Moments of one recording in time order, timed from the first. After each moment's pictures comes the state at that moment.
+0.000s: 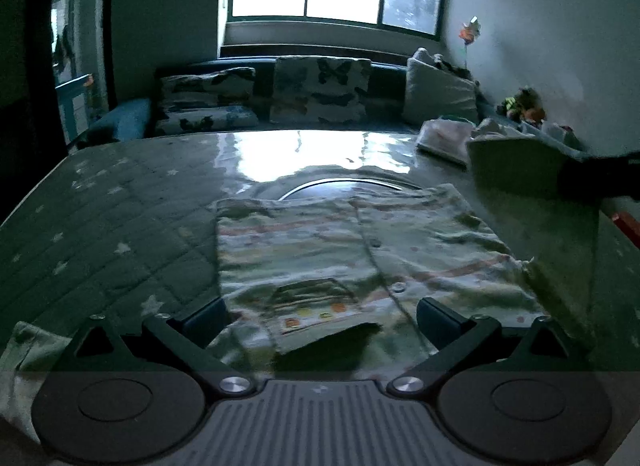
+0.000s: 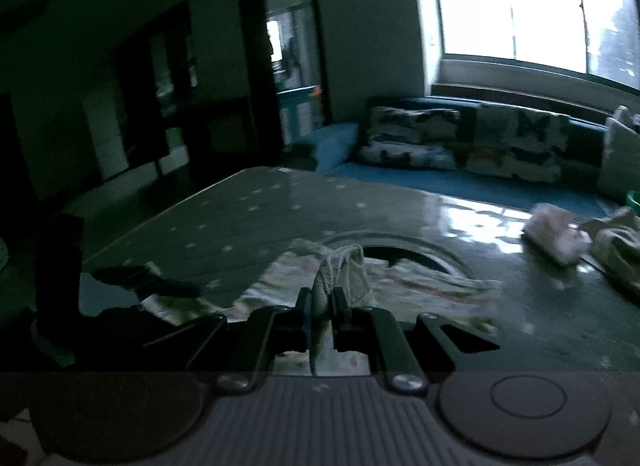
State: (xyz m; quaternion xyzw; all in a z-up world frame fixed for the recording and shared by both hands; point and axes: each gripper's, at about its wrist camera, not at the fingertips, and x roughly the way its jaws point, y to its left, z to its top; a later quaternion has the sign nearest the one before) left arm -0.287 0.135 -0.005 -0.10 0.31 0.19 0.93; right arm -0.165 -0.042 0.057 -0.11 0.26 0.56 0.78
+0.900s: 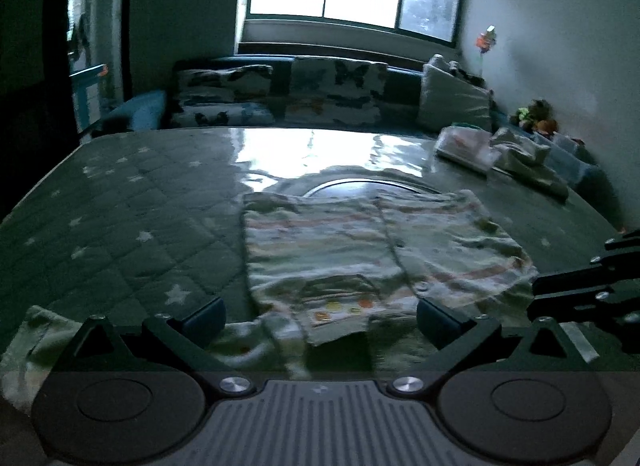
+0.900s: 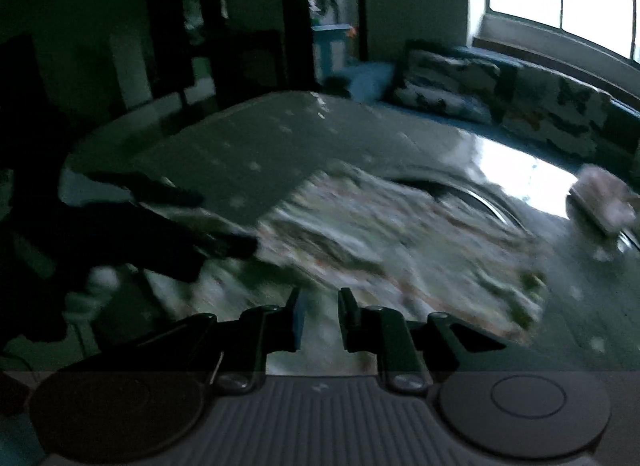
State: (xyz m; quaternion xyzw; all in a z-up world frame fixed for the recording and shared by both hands) left arm -0.294 0.142 -0.006 -0.11 0.31 0.19 0.93; right arm -0.178 -0.029 0.010 -0.20 0.32 0.56 0.74
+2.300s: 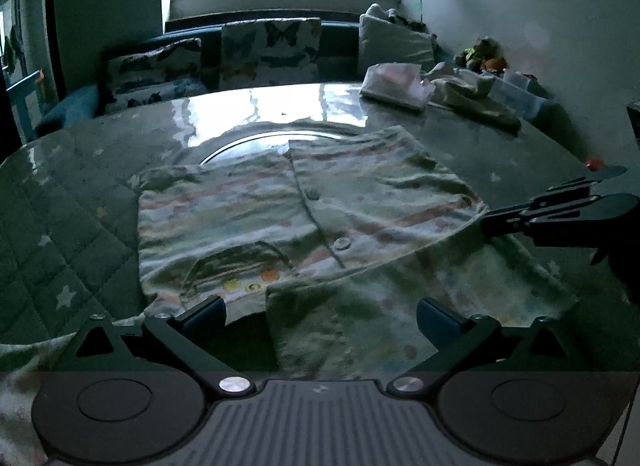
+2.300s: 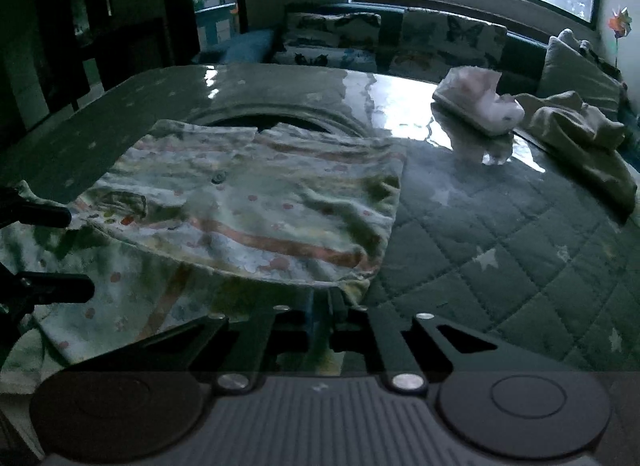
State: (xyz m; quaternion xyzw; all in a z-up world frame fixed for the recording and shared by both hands) left arm -0.244 0.100 -0.034 -0.07 0.36 0.11 0.92; right arm -0.085 -0.071 -0.048 -0.17 0.36 0.43 0.81
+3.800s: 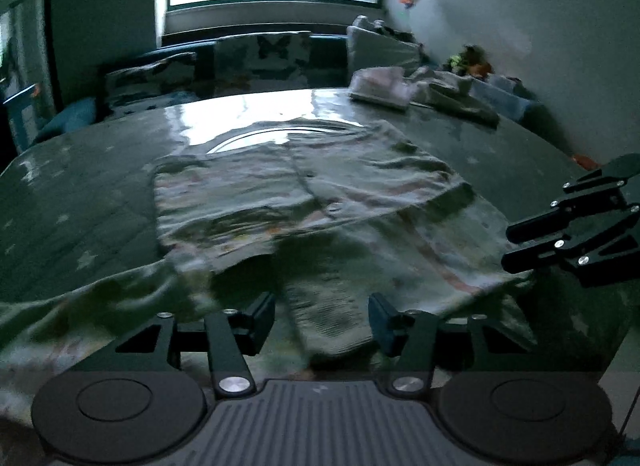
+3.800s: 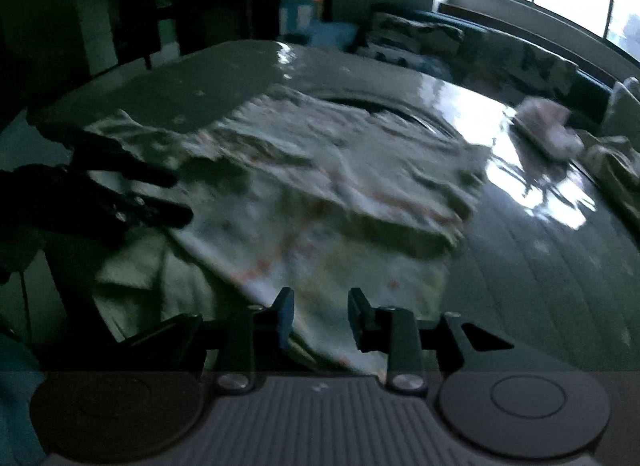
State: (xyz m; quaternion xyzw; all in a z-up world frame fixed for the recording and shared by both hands) left arm -0.305 0.097 -0.039 -0.07 0.34 0.11 0.93; right arm -0.173 -0.083 -0.028 -0.24 0.33 0.53 0.74
